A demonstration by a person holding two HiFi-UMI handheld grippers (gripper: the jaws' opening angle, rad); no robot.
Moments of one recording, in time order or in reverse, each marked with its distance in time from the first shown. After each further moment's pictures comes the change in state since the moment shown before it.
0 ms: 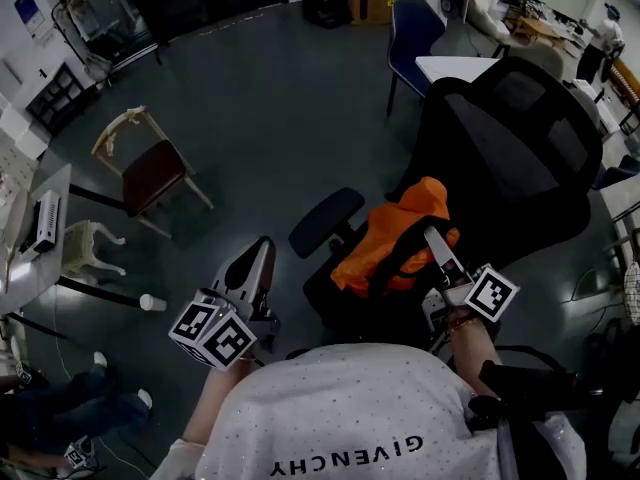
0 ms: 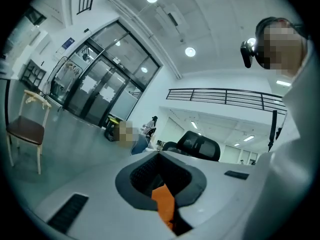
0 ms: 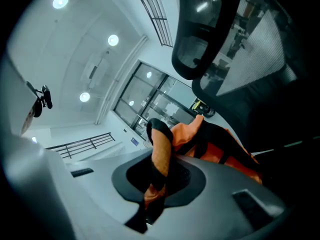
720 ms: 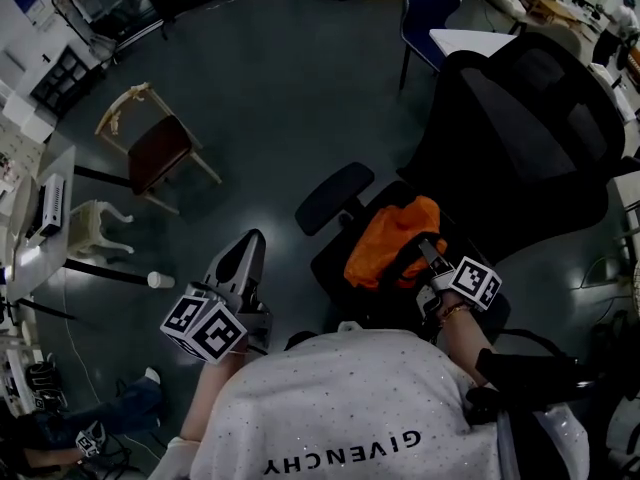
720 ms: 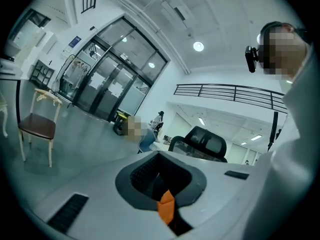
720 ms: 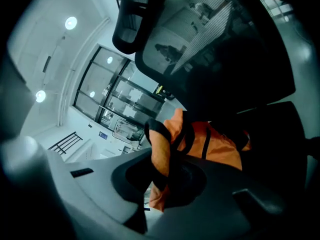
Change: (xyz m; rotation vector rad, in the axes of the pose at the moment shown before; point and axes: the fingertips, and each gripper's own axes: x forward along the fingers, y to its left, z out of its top) left arm -0.022 0.025 -0.015 -0.043 0.060 0.088; right arm -0.036 -0.147 -0.102 0.187 0.187 -0.403
